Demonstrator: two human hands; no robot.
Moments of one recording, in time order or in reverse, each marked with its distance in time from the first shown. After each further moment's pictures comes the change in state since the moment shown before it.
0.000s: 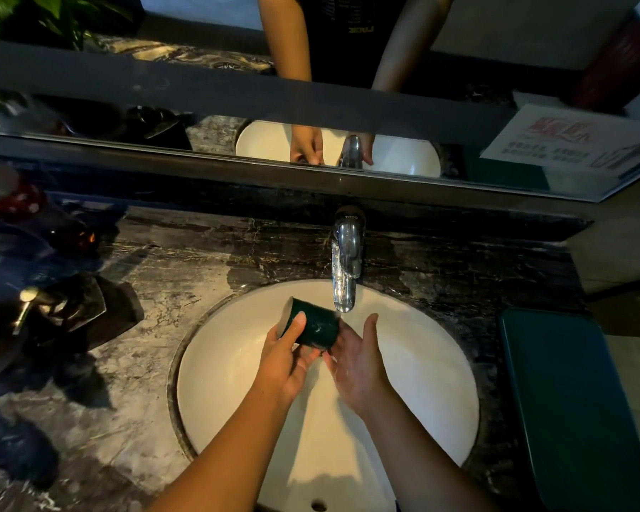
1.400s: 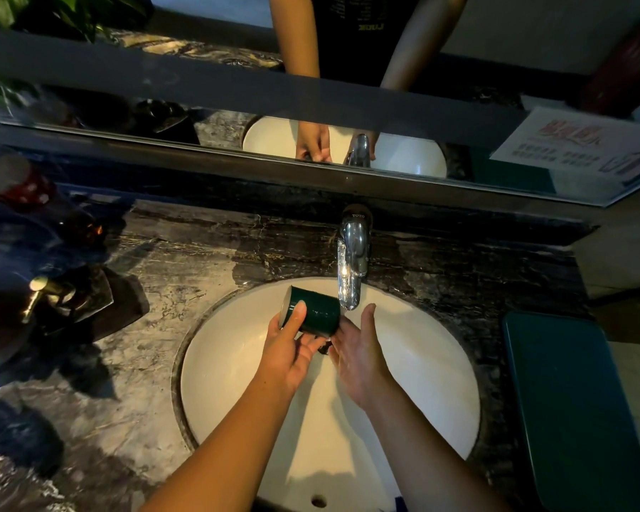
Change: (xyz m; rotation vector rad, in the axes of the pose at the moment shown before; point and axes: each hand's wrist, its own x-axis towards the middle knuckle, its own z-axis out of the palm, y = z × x) left_hand 0.009 0.002 -0.001 -0.117 -0.078 0.036; right_hand -0.011 -0.010 0.017 -0.168 -0.094 -0.022
